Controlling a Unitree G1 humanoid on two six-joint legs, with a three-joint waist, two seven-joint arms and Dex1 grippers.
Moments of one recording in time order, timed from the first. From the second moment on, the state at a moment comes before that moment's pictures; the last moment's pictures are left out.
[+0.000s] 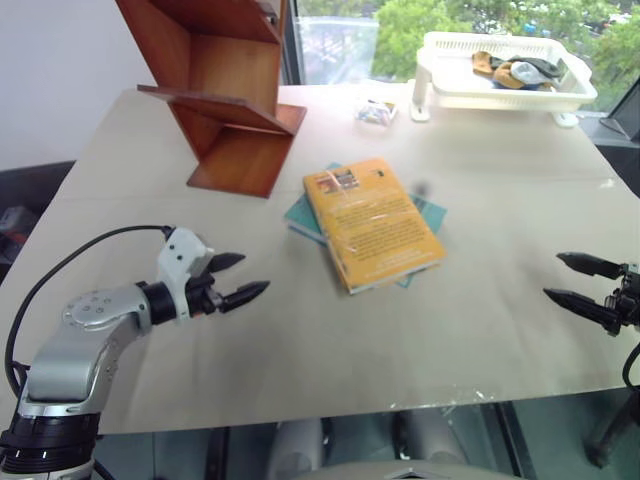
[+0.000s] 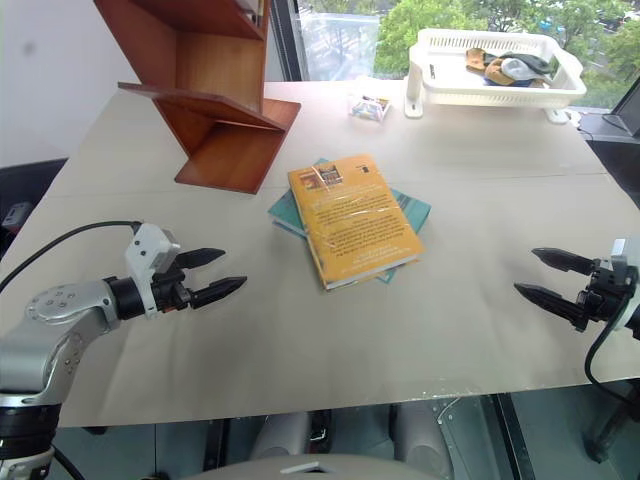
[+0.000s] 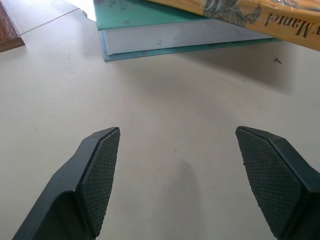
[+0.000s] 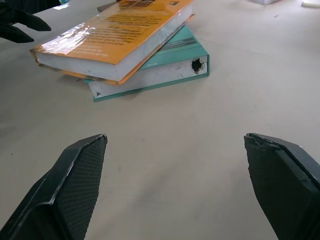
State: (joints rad) left arm -0.02 0.80 0.25 -0.26 -0.45 0.55 -0.91; right arm -0.08 -0.83 -0.44 0.31 0.58 0.17 1.43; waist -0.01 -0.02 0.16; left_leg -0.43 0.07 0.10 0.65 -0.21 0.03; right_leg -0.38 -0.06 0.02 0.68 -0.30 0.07
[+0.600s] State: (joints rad) left arm -0.04 0.80 0.27 -0.27 -0.47 0.56 -0.89; right arm -0.12 -0.82 -0.41 0.34 0.57 0.17 1.43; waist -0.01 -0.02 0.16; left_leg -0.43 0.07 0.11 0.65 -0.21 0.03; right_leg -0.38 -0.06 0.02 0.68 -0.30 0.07
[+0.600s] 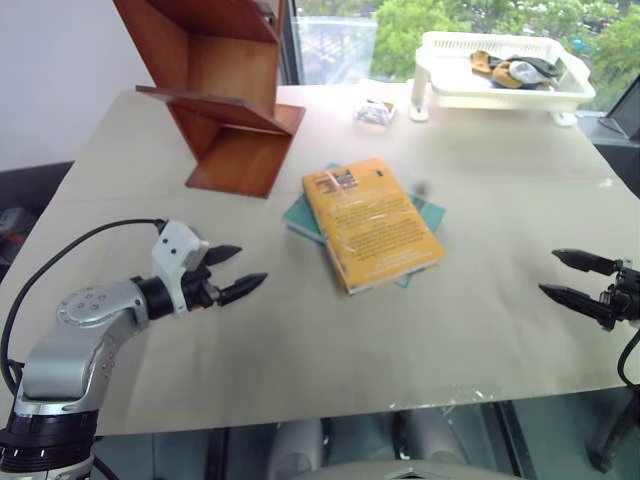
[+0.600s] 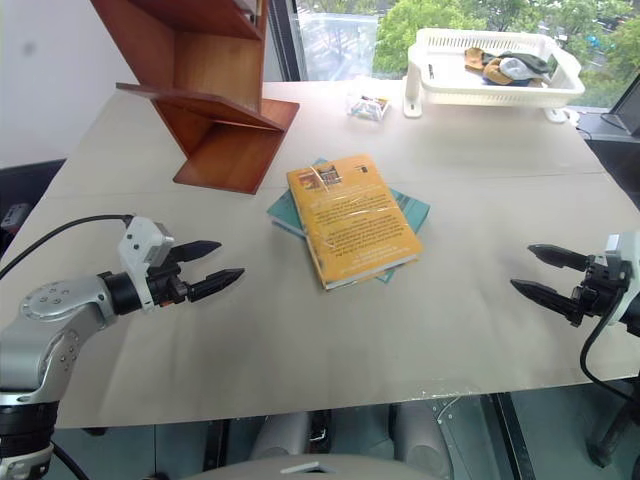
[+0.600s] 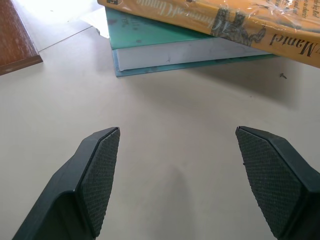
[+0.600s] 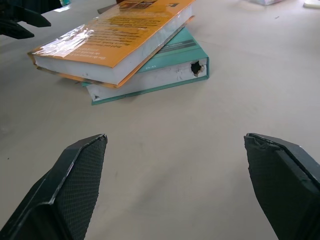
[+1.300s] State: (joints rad) left arm -0.11 0.79 0.24 -0.25 -0.51 0.56 -0.90; right arm -0.19 -0.74 -0.36 0.25 0.54 0.20 1.23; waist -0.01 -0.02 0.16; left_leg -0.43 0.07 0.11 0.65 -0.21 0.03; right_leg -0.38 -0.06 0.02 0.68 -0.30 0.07
